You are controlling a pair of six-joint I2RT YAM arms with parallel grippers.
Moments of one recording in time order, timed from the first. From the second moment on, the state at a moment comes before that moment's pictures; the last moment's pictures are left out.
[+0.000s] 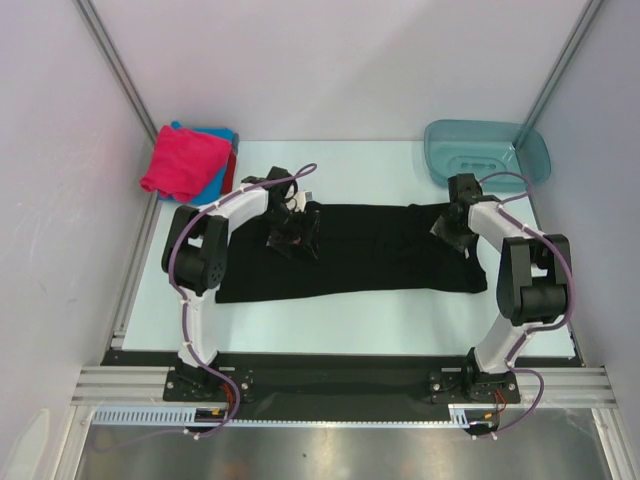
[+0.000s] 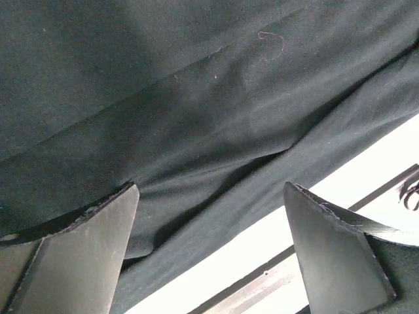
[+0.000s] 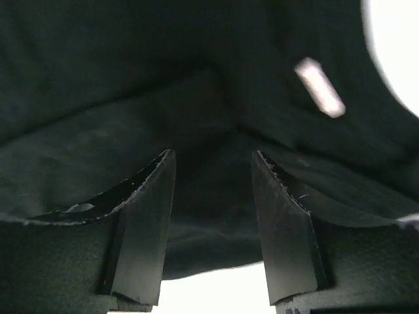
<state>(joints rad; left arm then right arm) -0.36 2.07 1.53 -0.83 0.45 -0.14 0.07 1.73 1.15 -0.60 0.19 0.69</state>
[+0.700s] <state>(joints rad) -0.36 2.07 1.53 -0.86 0.43 -0.13 0.02 1.82 1.15 -0.39 0.08 0.64</state>
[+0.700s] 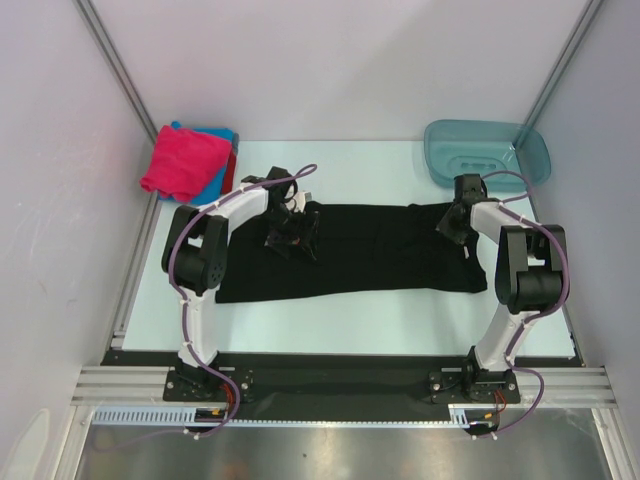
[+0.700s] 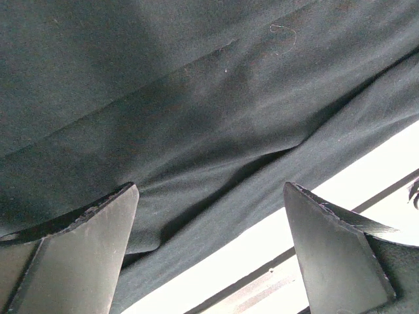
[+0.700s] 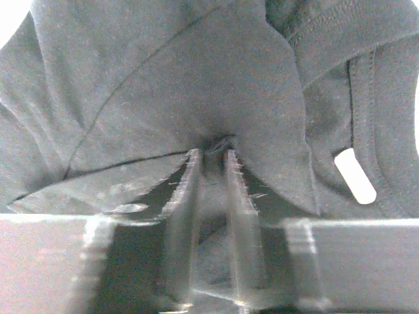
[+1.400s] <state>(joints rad) -0.36 2.07 1.53 -0.86 0.42 -0.13 0.05 1.52 1.08 -0.42 0.19 0.61</state>
